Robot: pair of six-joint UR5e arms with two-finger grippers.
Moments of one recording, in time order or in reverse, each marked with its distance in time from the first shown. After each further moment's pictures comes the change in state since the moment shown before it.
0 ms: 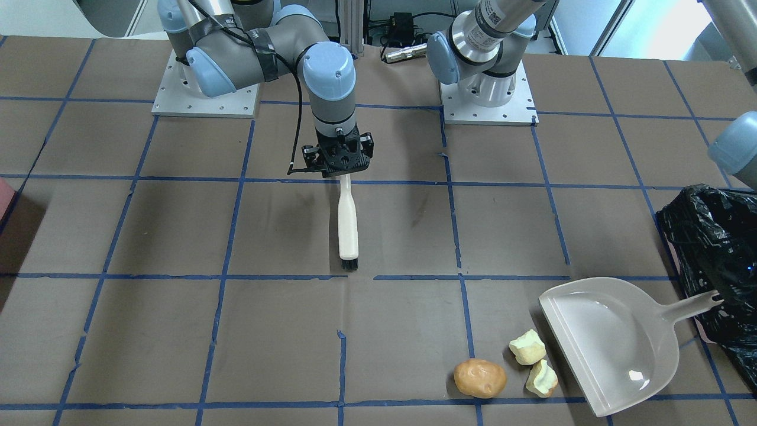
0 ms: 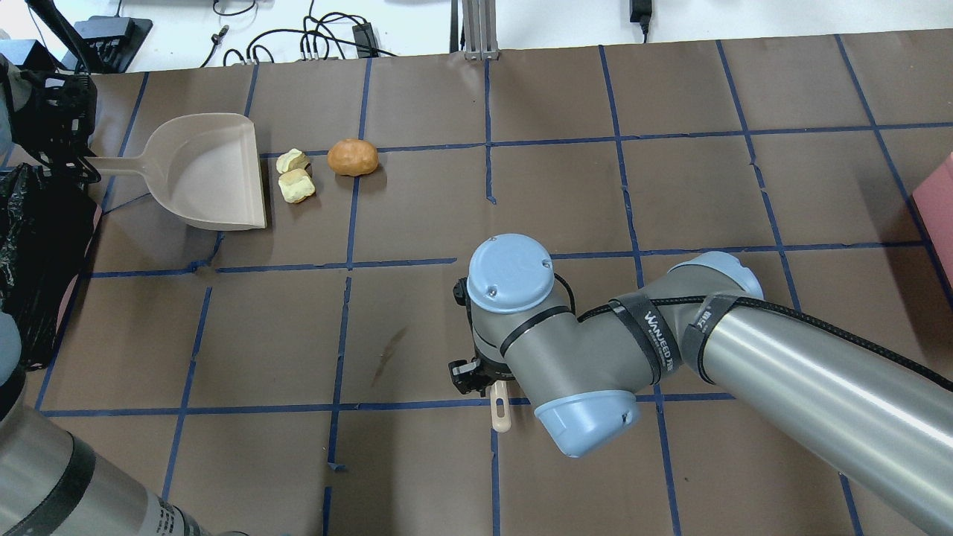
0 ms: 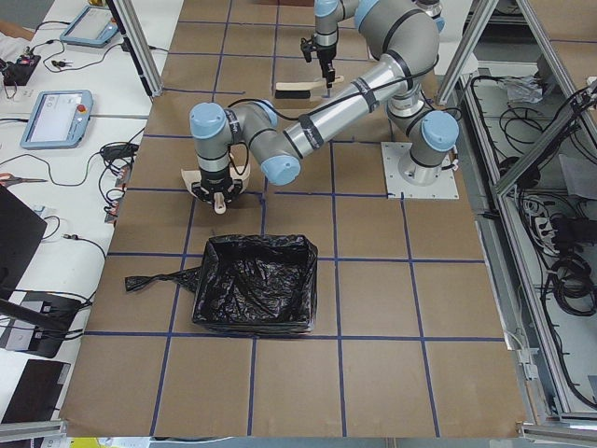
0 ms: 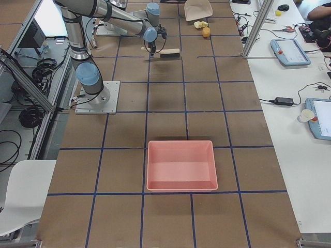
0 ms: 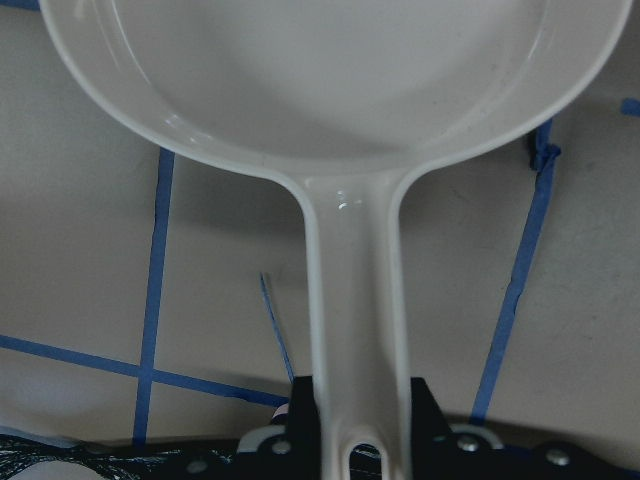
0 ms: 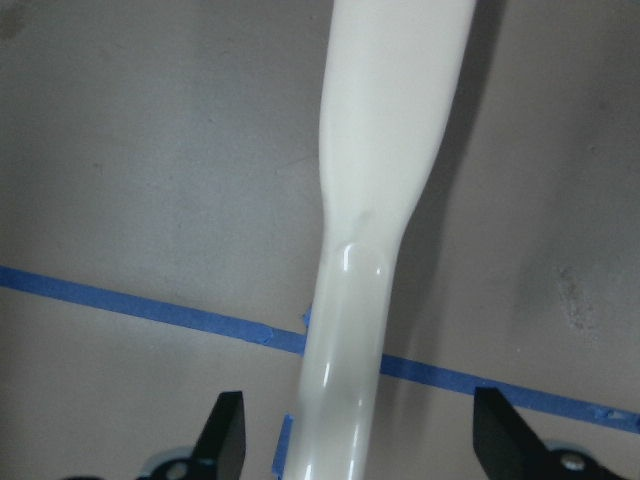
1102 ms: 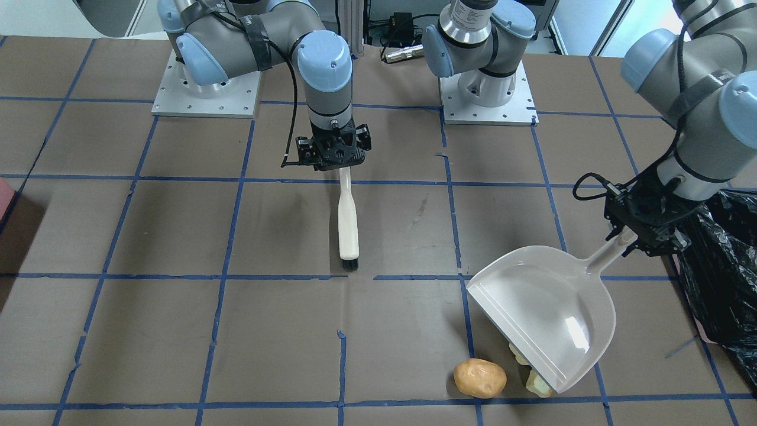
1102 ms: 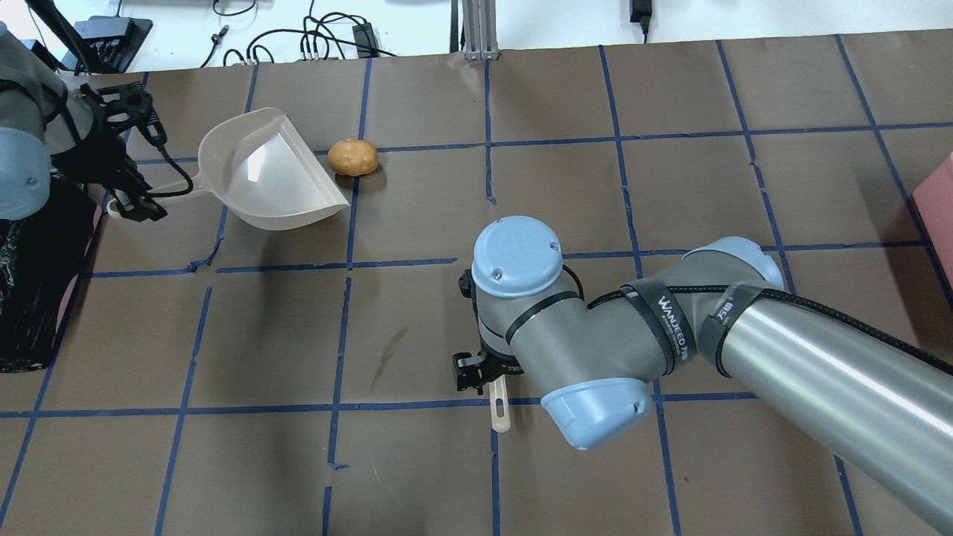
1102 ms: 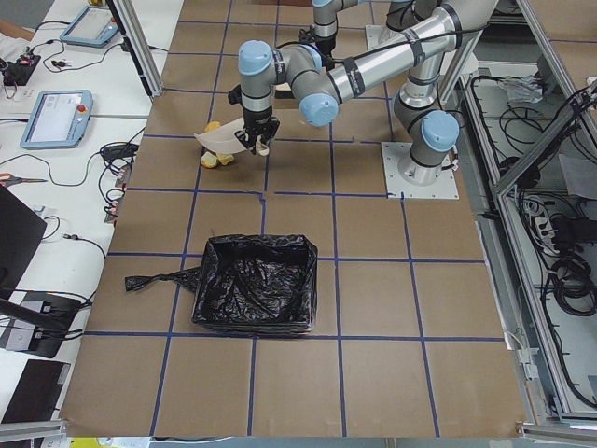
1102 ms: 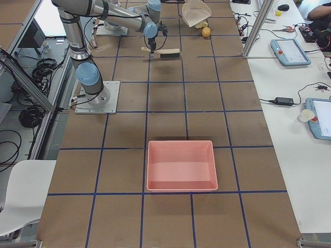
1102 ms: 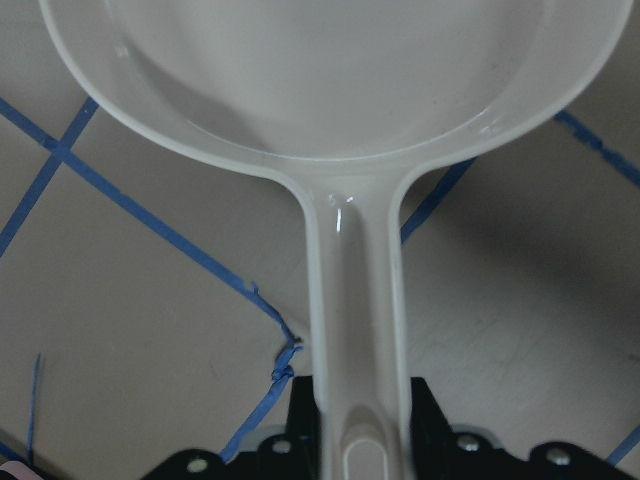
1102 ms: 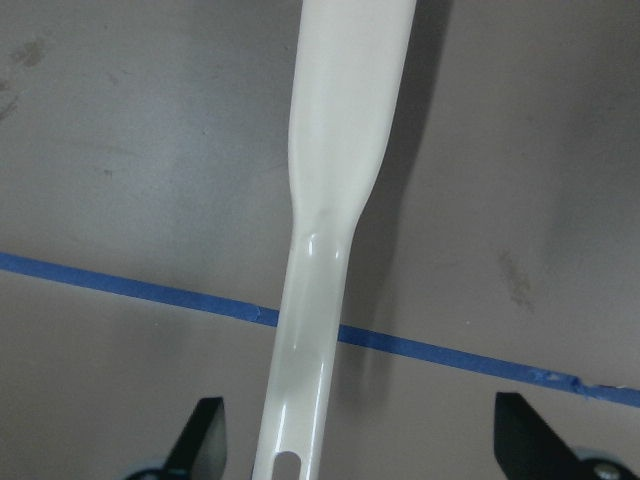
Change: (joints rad) left arm -0.120 0.341 -0.332 -0.056 -0.042 -0.463; right arm -0.012 -0.039 -0.016 0.077 -0.002 -0.004
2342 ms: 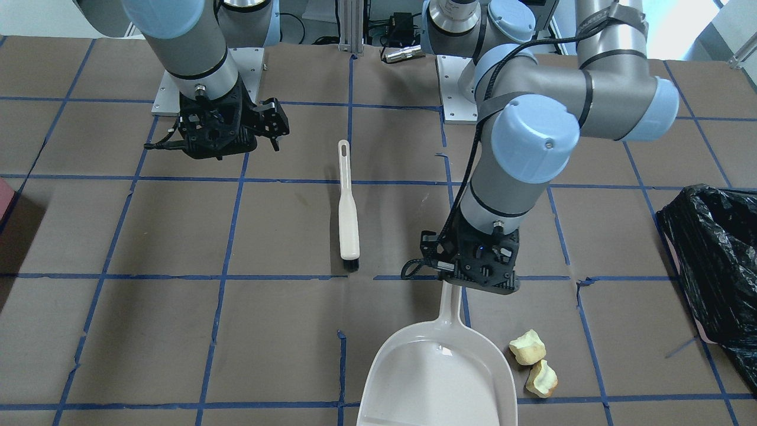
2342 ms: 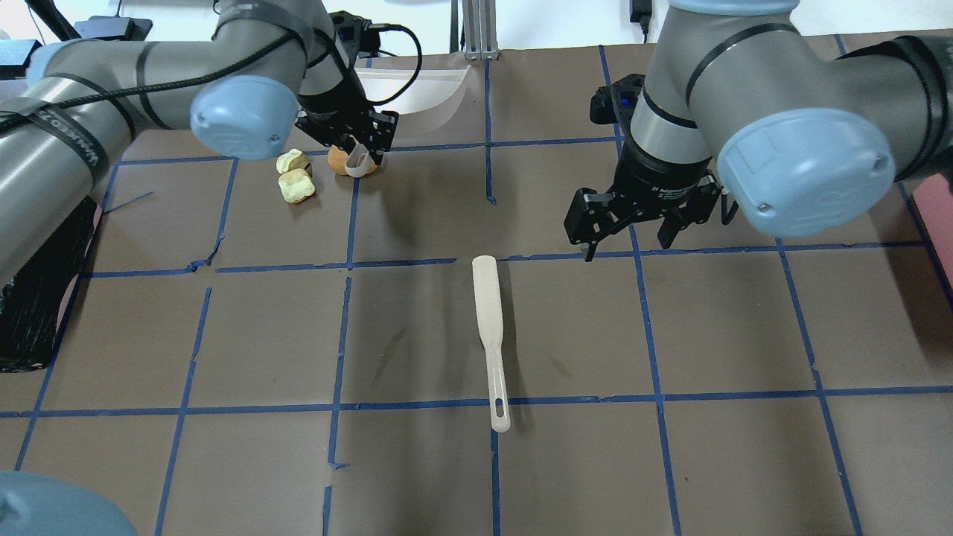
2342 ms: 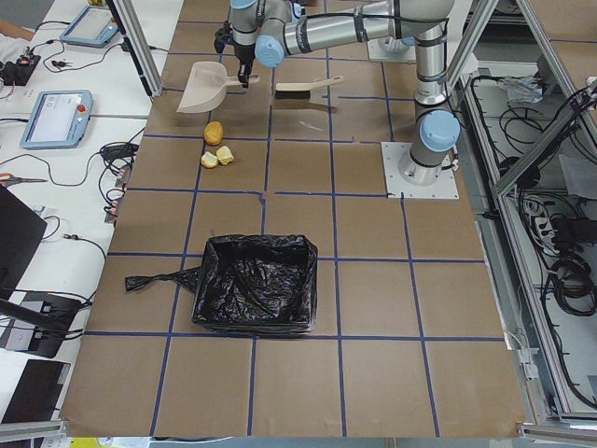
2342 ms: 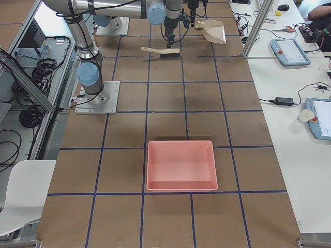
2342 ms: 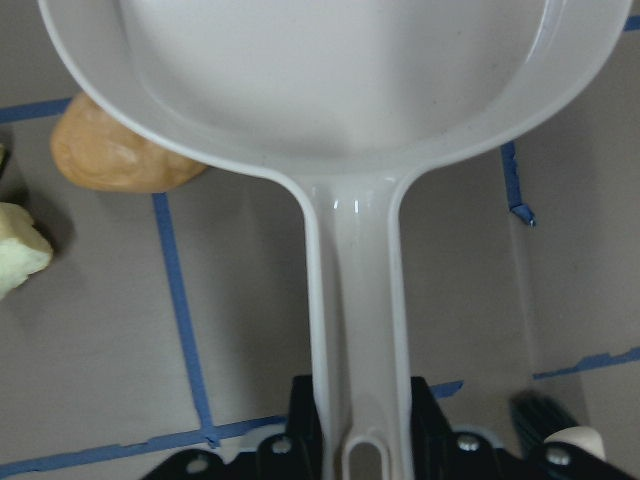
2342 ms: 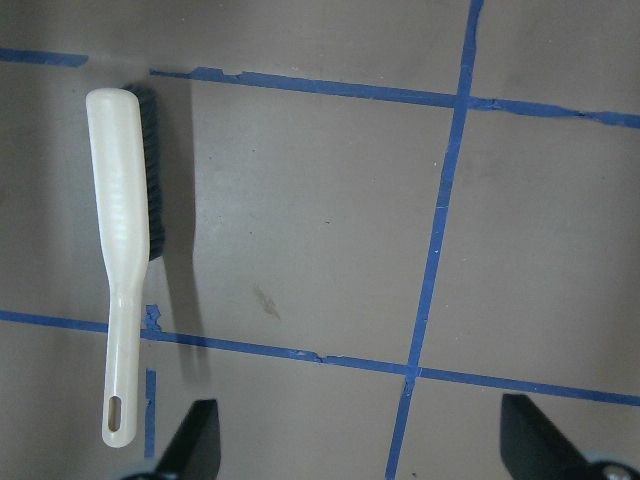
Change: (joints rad) left arm -0.466 -0.147 0.239 -0.100 -0.071 -1.288; right arm -0.324 -0.128 -0.348 0.498 -0.004 -0.282
